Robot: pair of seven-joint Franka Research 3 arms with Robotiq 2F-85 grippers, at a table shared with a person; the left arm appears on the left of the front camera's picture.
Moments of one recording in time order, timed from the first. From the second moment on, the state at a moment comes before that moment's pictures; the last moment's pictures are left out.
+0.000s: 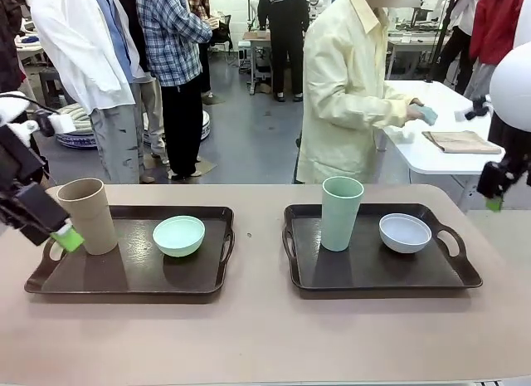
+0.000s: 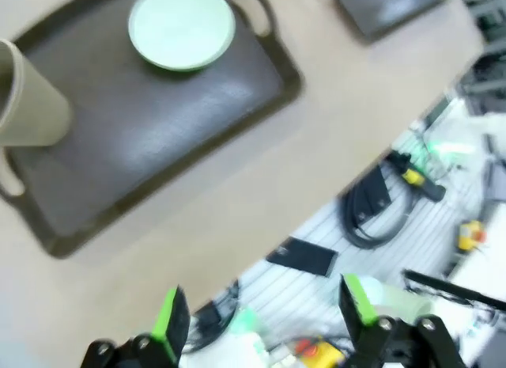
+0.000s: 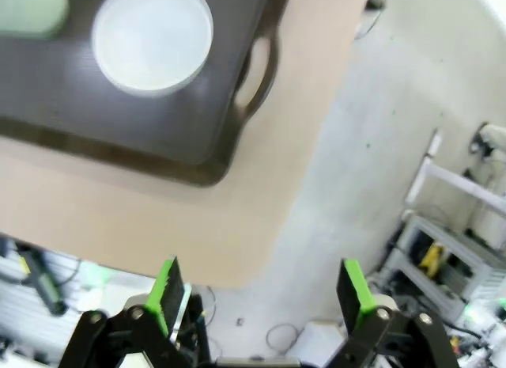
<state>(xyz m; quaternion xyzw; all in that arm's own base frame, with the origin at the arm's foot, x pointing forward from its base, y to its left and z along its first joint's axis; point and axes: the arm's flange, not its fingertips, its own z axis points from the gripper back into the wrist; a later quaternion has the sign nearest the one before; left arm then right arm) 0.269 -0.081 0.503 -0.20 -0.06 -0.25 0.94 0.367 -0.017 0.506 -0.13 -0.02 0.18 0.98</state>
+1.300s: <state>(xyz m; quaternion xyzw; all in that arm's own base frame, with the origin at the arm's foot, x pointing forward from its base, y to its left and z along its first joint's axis) 0.263 0.081 0.505 -0.51 -0.11 -0.14 0.84 0.355 -0.221 0.532 0.44 -0.01 -0.08 0.90</state>
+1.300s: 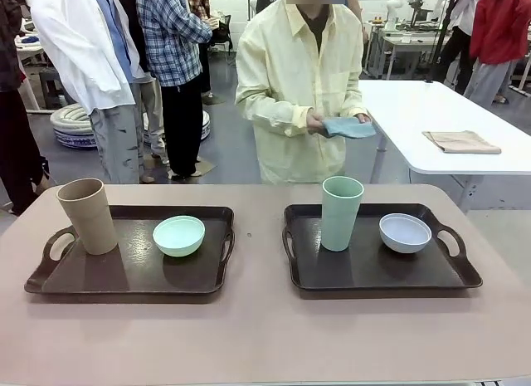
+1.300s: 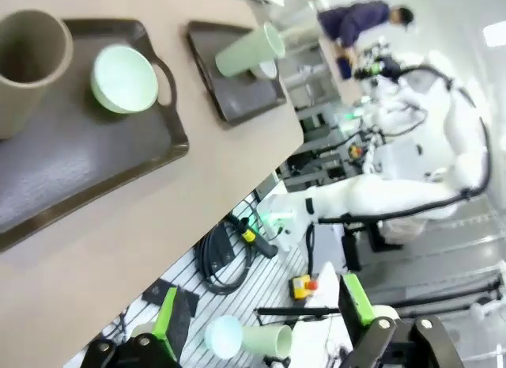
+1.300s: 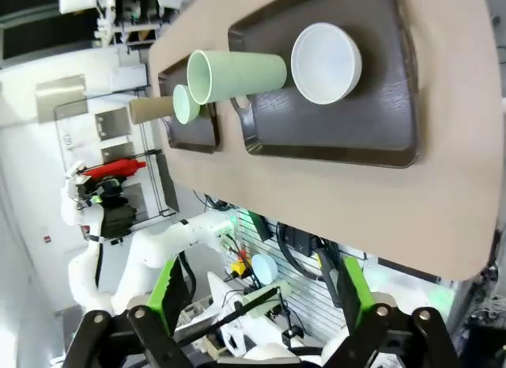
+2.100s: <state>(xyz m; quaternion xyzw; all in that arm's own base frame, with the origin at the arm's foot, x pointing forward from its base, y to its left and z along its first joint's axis) 0.288 0.101 0.479 -0.60 -0.07 -0.06 0.80 0.329 -0.211 0.494 0.56 0.13 -0.04 0.81</state>
